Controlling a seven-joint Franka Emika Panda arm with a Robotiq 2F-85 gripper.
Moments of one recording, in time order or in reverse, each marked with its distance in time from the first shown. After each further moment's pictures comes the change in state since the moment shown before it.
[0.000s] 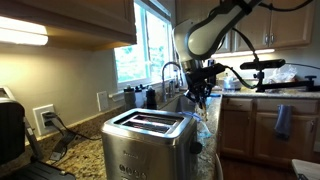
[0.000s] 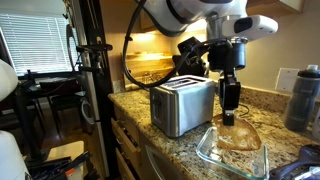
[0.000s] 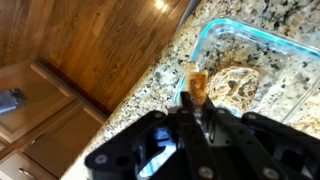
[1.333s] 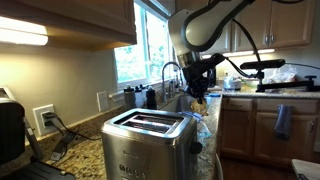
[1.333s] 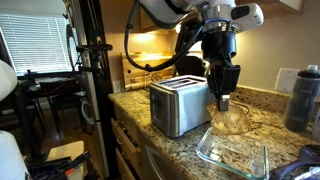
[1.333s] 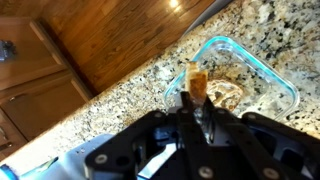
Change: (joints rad) arm 0.014 -0.038 0.049 0.028 -0.036 -0.093 -0.229
